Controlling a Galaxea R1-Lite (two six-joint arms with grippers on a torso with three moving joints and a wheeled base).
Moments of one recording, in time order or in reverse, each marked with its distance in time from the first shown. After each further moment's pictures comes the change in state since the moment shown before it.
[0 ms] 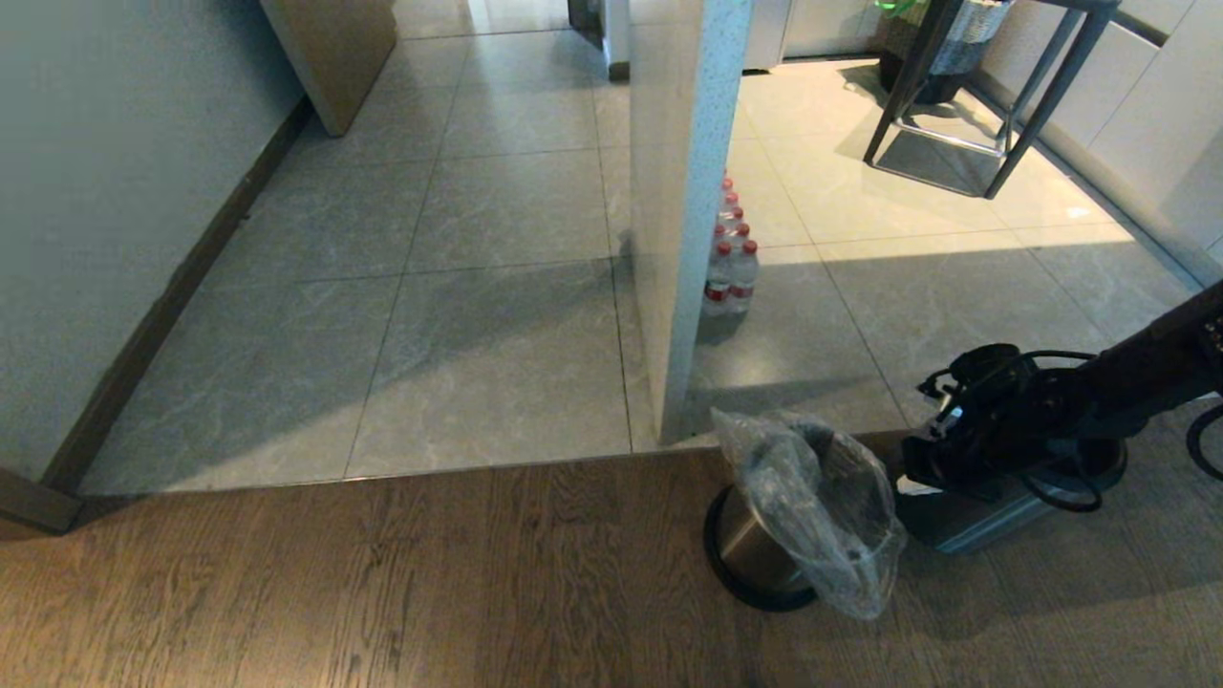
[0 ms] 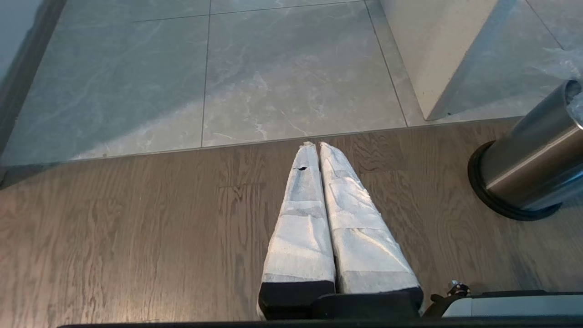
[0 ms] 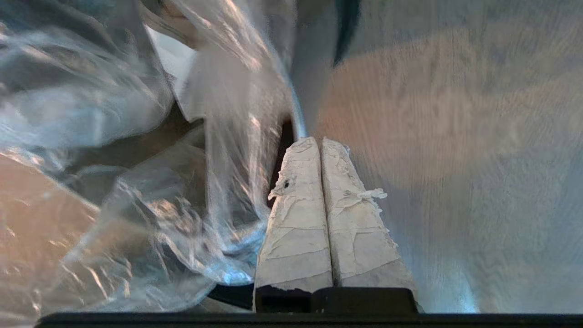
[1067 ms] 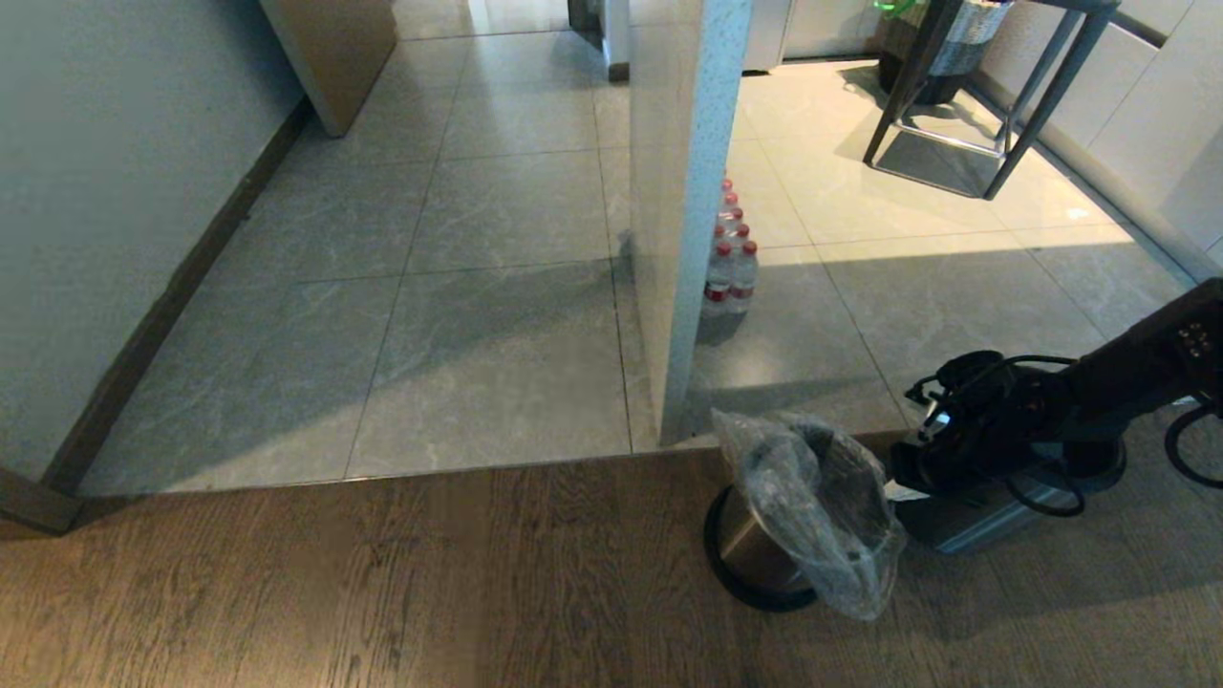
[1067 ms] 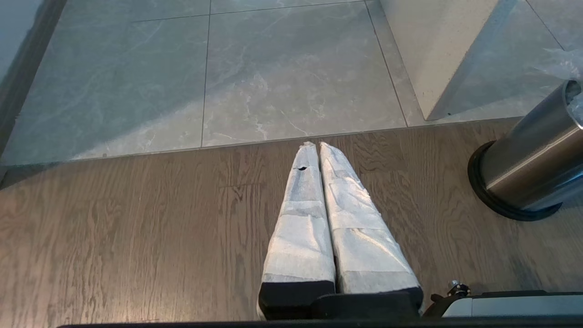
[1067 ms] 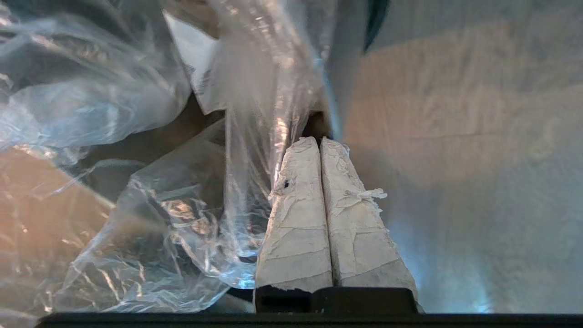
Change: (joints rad) left arm 0.000 0.000 0.000 0.000 0.000 0.000; right arm 0.017 0.049 -0.034 0.017 0.037 0.003
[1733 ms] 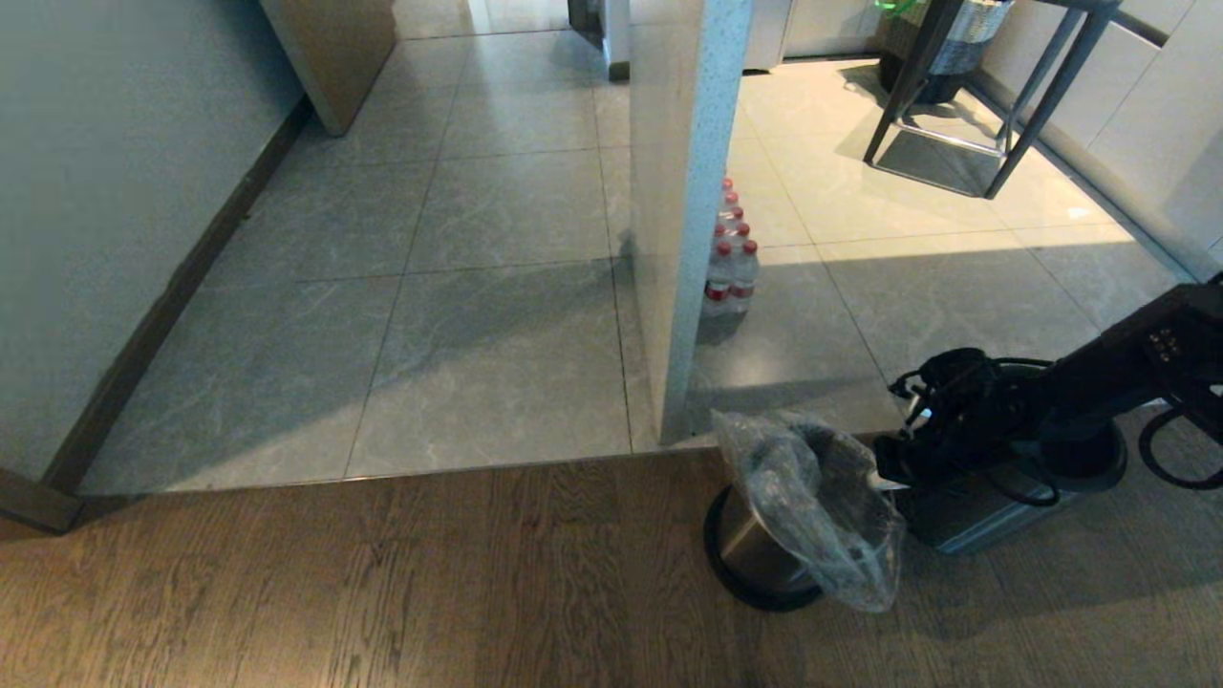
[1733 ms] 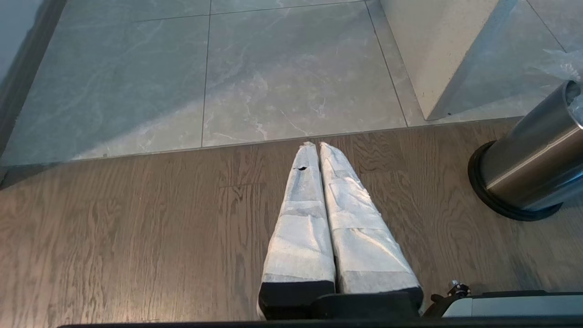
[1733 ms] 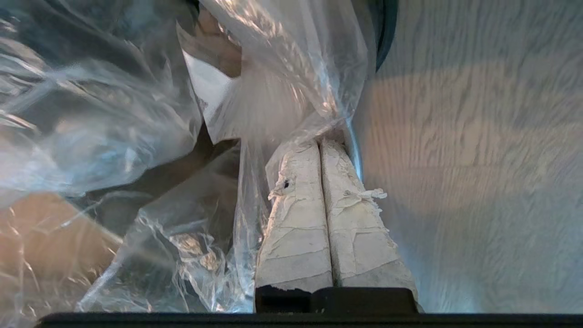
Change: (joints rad) left arm 0.000 0.000 0.000 0.000 0.000 0.000; right arm 0.024 0.033 -0.034 -0.067 -0.010 -0.002
